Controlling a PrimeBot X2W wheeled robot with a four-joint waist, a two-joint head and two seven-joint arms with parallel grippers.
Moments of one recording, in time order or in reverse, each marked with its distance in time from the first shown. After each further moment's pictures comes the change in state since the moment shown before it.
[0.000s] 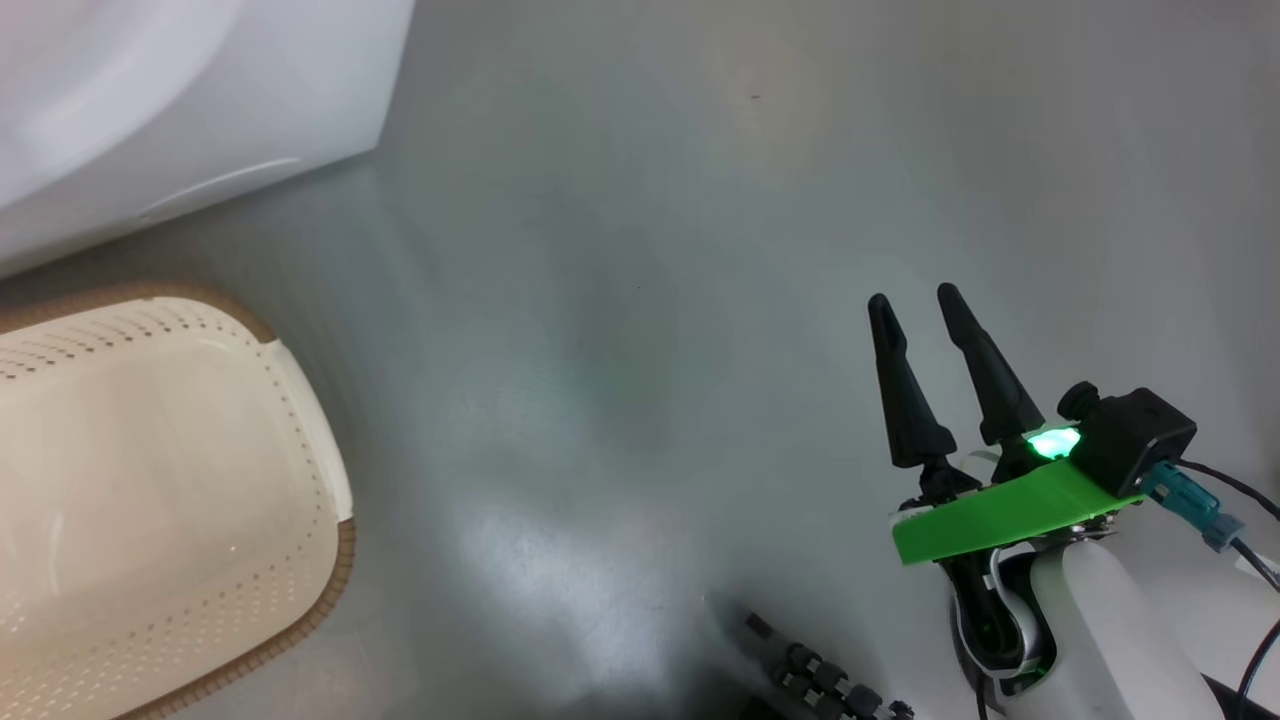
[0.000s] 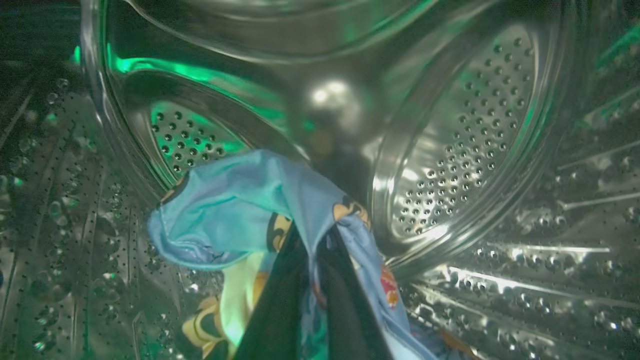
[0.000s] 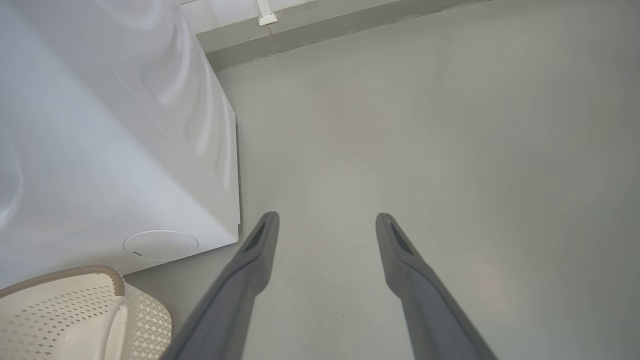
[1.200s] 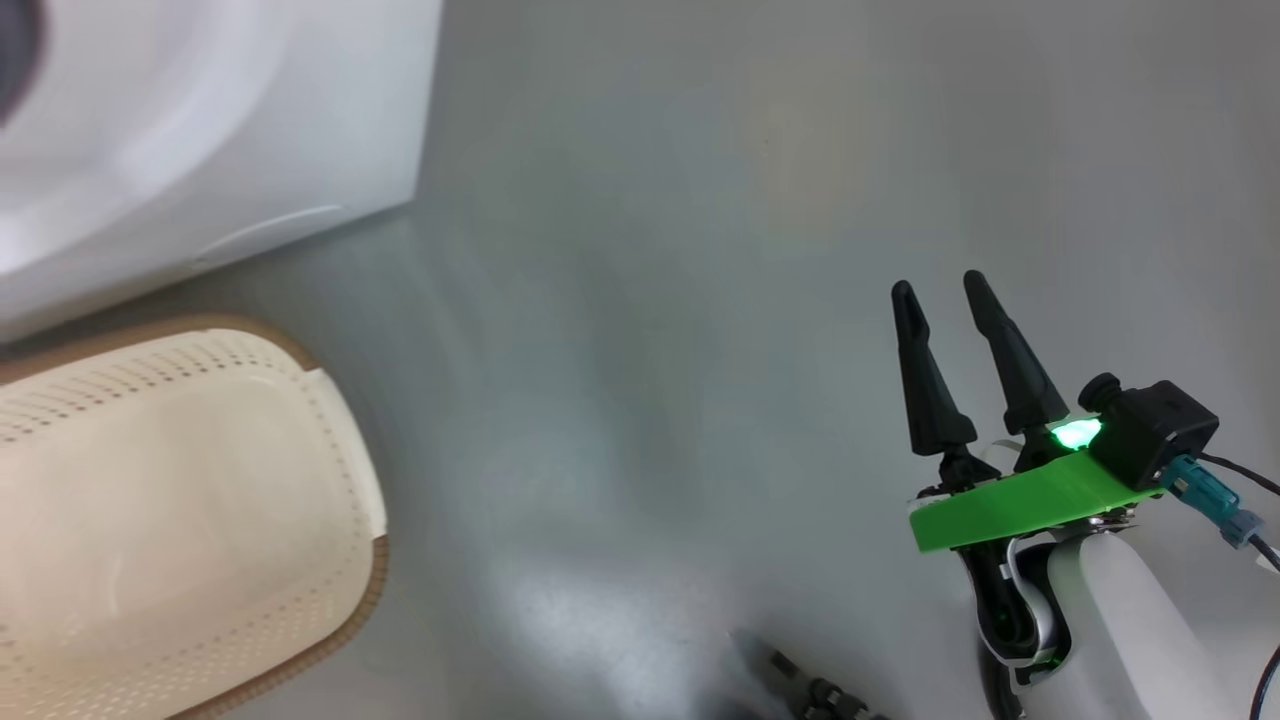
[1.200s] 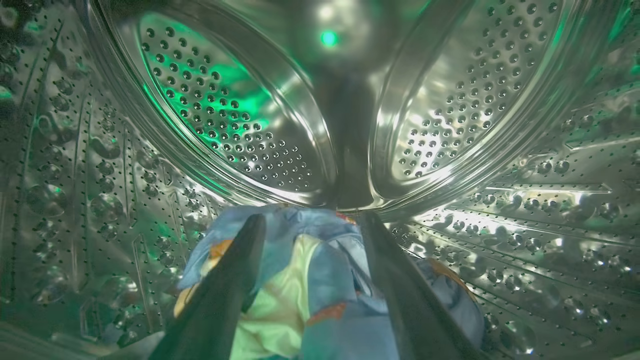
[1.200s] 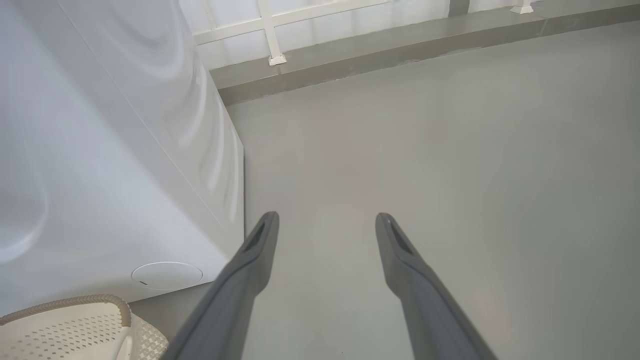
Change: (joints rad) left arm 0.008 -0.092 -0.050 0.321 -0.034 -0.056 -0.065; right arm -0.006 0.000 -0.041 0.000 -0.042 0.000 0.000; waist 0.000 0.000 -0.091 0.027
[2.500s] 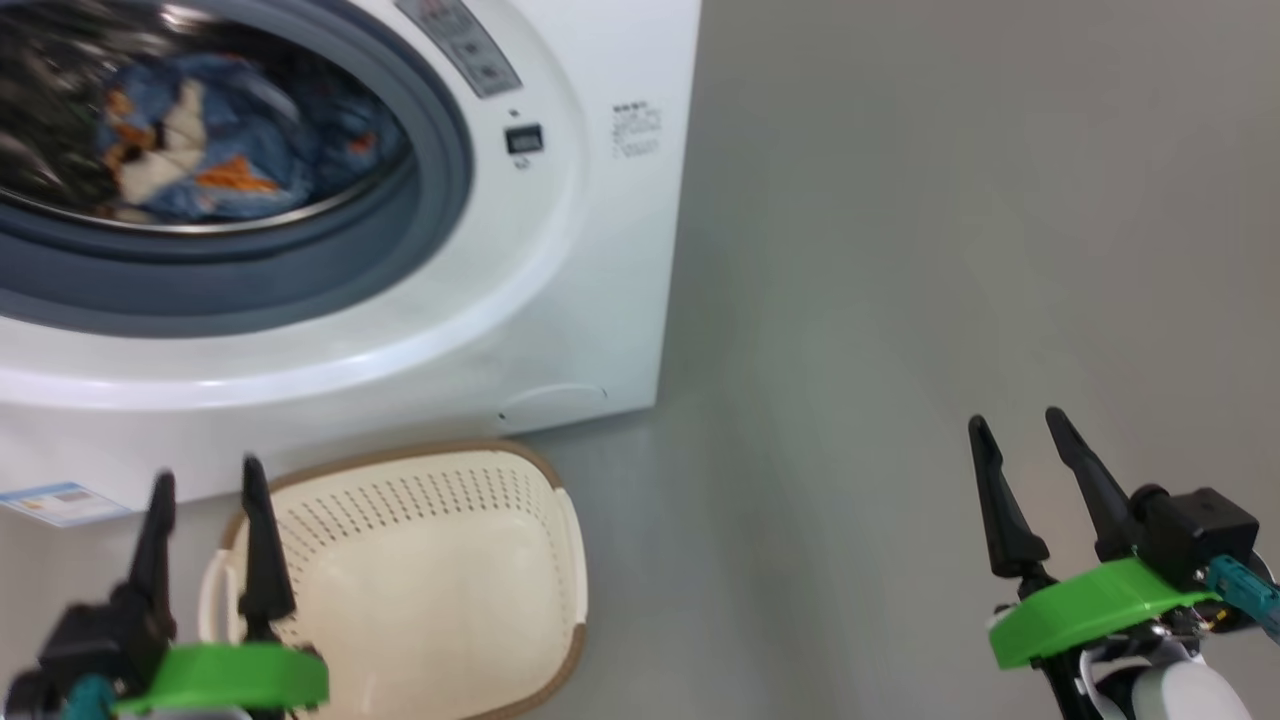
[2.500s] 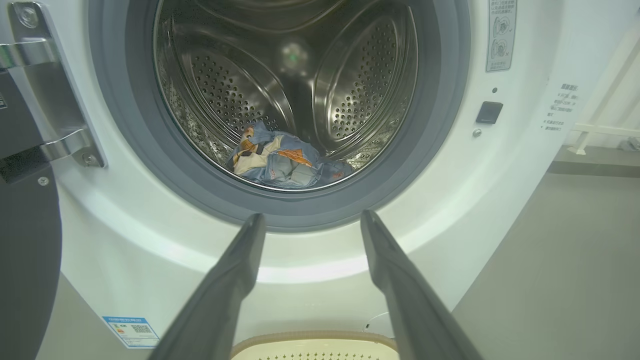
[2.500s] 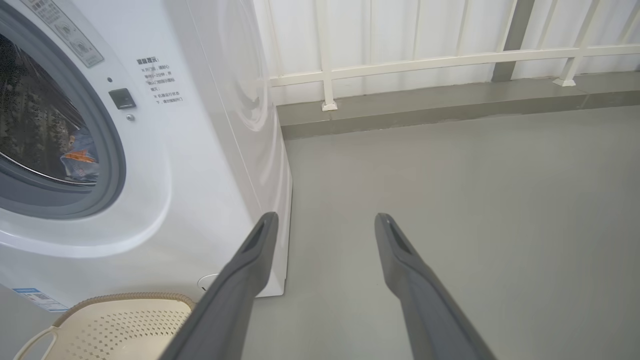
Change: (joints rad) left arm 1.126 -0.397 0.010 -0.739 0.072 0.098 -0.122; right arm 0.248 -0.005 -0.162 -0.135 -0.193 0.000 0.182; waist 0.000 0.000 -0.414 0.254
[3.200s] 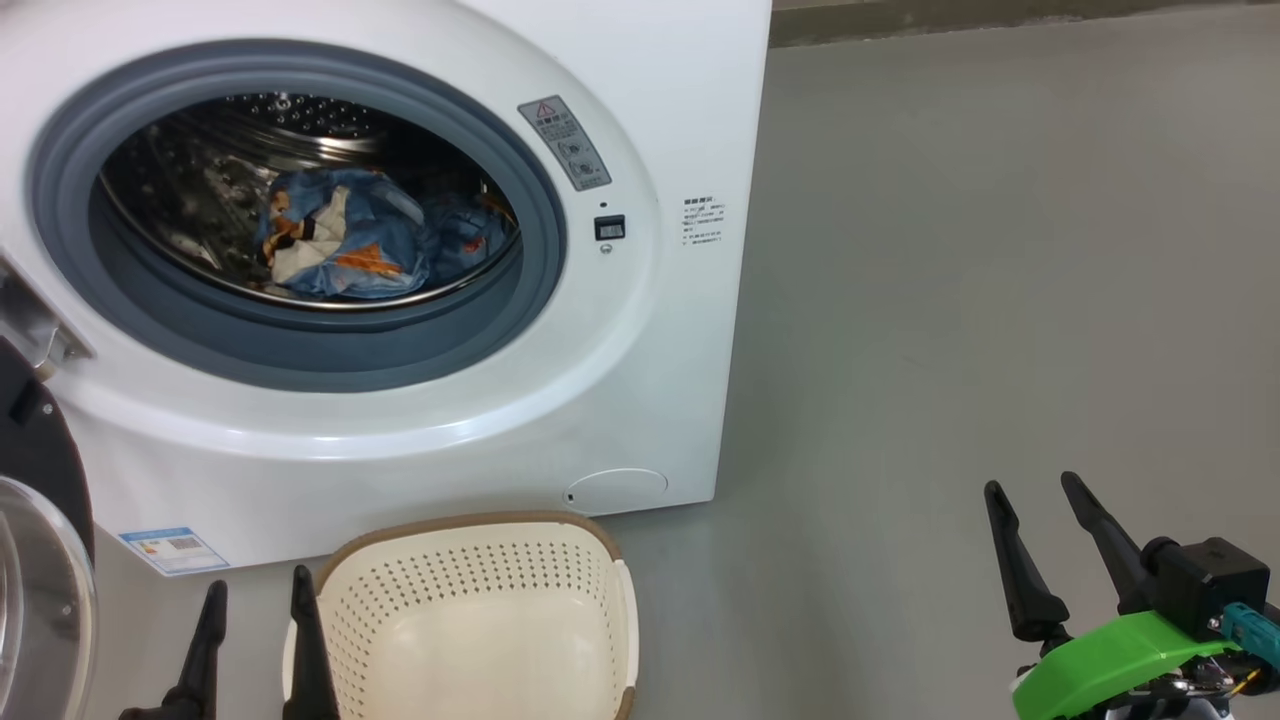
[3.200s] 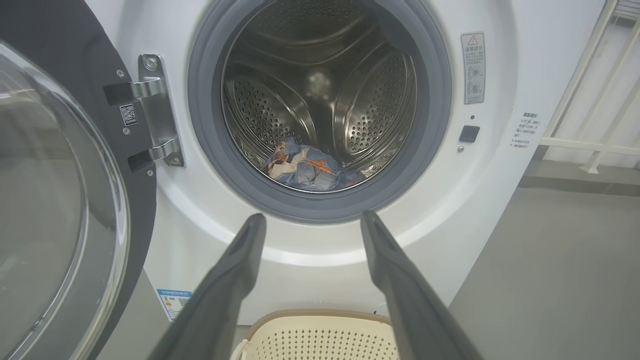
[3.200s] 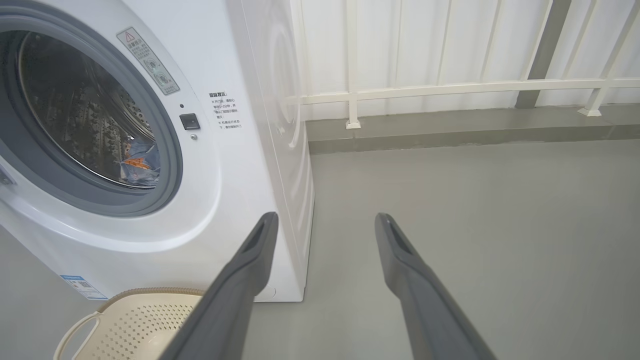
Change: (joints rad) left arm 0.215 -0.029 -0.040 -0.090 0.013 0.024 0.002; right arm 0.131 -0.024 -0.020 -0.097 -0.009 0.000 0.103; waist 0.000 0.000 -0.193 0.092
